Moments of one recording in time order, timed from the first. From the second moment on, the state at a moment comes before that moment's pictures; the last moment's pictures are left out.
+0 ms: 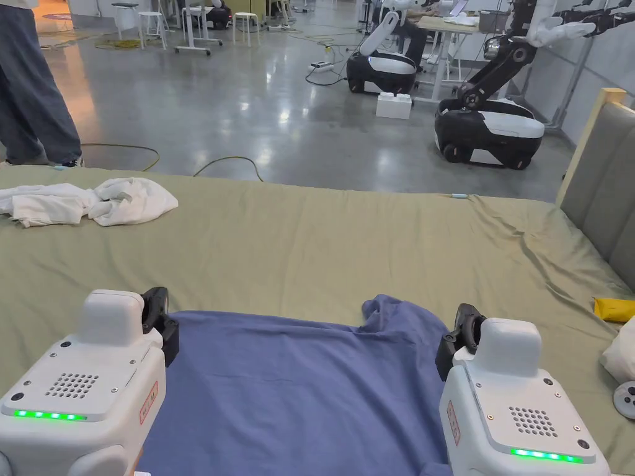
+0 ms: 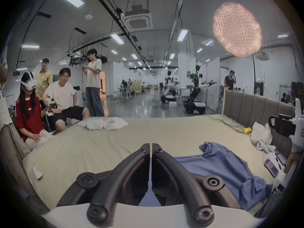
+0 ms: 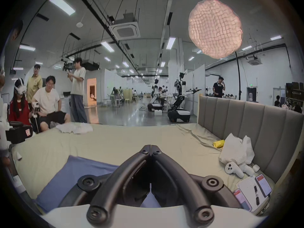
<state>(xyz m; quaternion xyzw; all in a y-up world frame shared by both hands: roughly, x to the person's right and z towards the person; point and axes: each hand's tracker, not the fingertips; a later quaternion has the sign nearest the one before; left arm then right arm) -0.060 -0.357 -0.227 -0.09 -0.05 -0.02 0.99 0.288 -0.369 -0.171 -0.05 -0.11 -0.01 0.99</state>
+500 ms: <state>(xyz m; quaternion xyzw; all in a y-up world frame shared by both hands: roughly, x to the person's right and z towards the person) -0.160 -0.413 -0.193 -0.36 -0.05 0.01 0.93 0.288 -0.384 -0.174 -0.09 -0.08 0.01 0.99</state>
